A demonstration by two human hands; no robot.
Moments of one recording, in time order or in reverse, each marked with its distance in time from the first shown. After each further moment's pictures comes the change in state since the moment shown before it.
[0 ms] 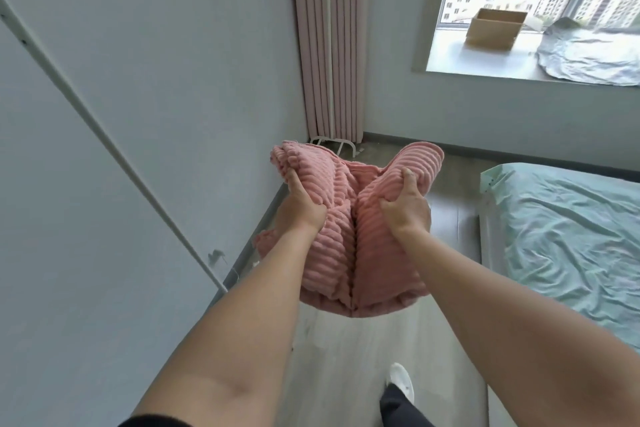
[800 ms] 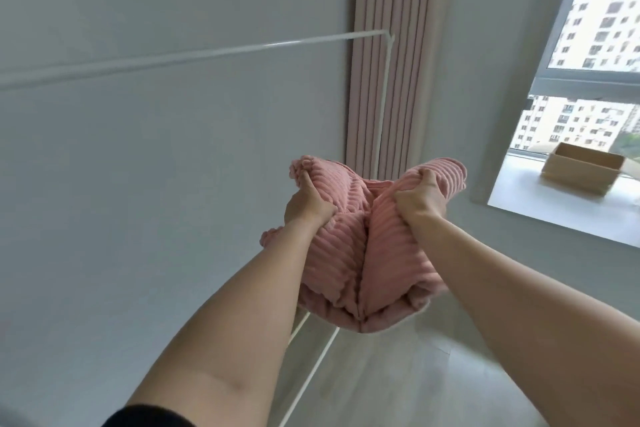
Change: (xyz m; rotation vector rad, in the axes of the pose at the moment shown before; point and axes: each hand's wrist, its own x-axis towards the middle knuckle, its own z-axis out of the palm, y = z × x) left_hand 0.379 0.208 -0.066 -0.148 0.140 -0.035; right_hand 0.395 -0.249 -0.049 0.275 -0.078 -0.200
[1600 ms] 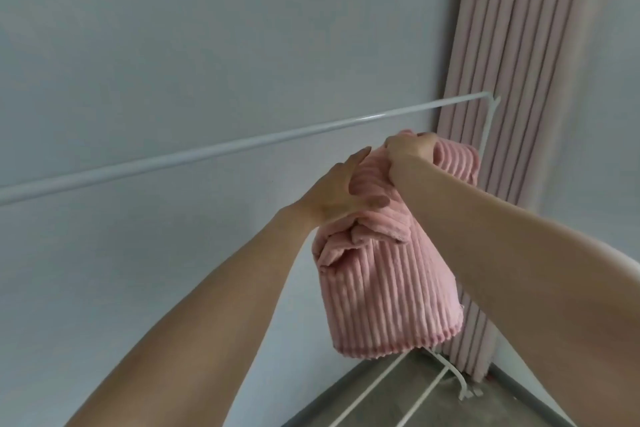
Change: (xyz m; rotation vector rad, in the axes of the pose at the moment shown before) left_hand 0.238 0.100 -0.090 -0.100 0.034 0.406; right_hand 0.283 -0.256 0.131 0.789 -0.274 0.013
